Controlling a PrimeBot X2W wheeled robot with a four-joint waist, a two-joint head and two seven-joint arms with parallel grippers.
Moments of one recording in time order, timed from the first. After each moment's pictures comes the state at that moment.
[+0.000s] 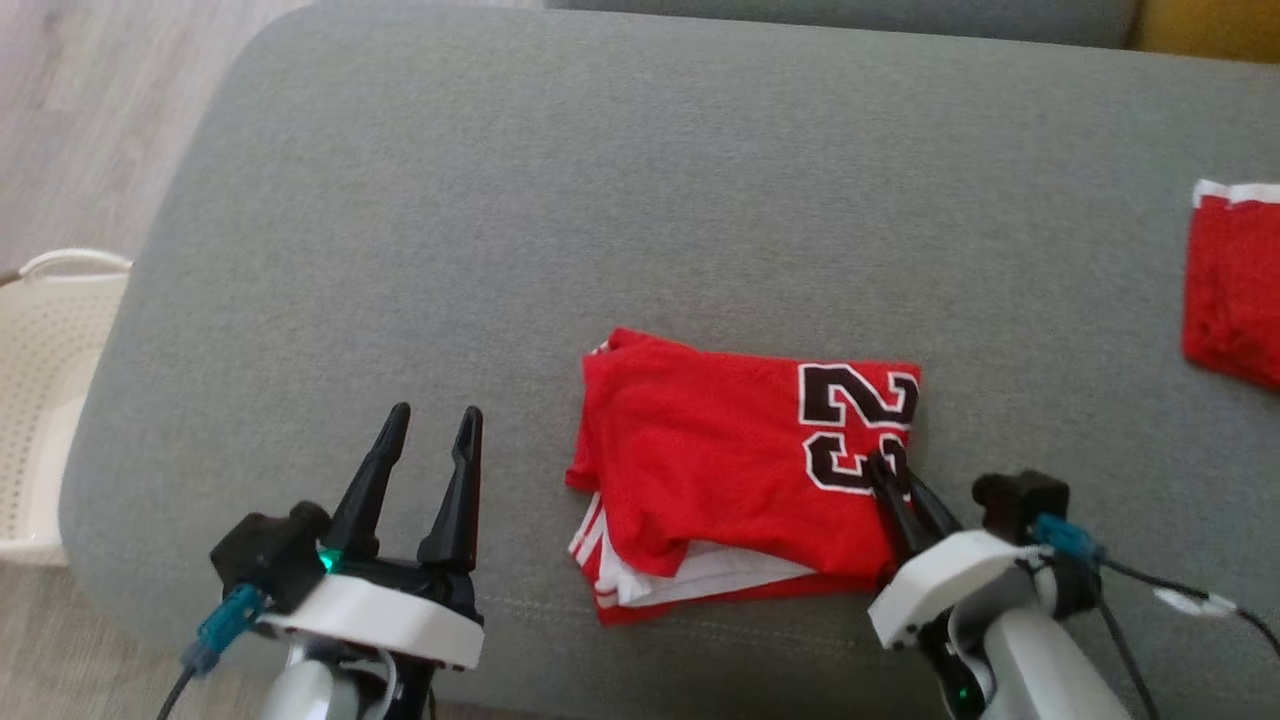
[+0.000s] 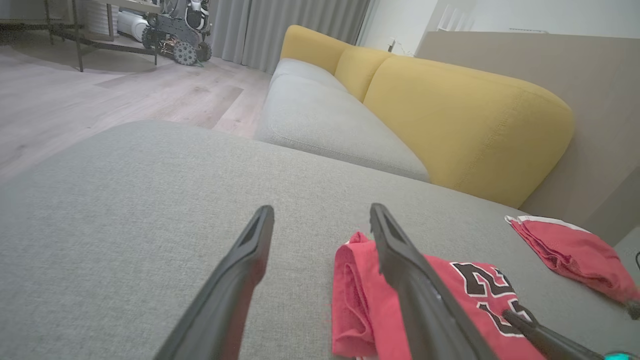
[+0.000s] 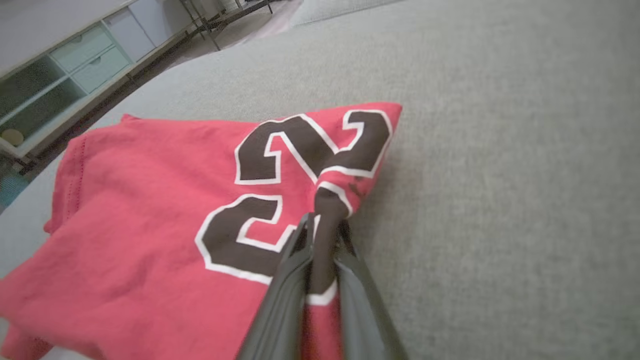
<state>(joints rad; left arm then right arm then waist) 0.00 0.05 -0.23 0.10 -0.35 -0.13 -0.25 -0.25 -0.05 0.25 0.78 0.19 0.13 -0.17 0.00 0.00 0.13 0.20</state>
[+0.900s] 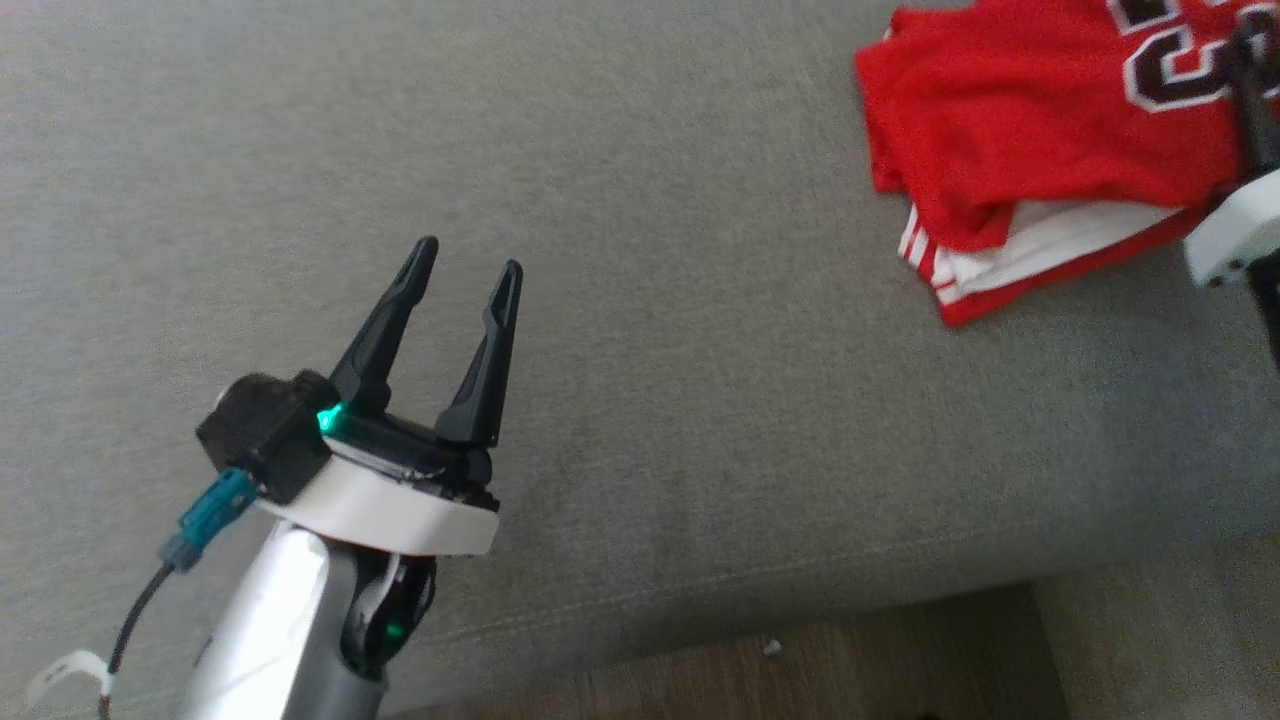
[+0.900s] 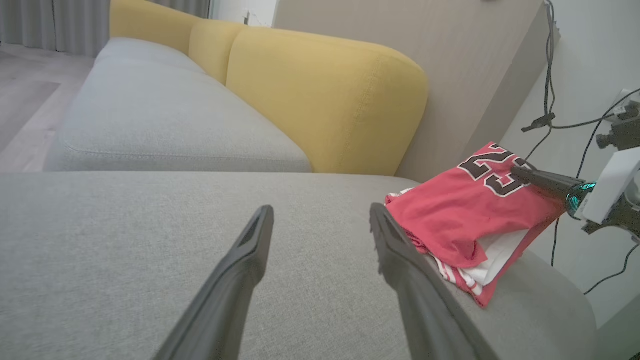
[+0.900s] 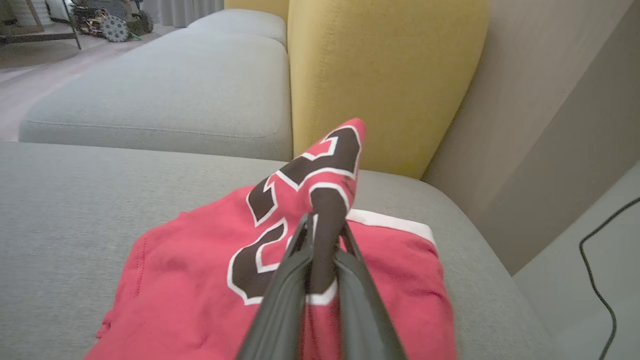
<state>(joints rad) -0.22 0.14 -0.34 0.00 -0.34 -0.13 -0.26 -0.67 -0.40 0.10 0.56 0.13 0.13 0.06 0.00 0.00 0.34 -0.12</state>
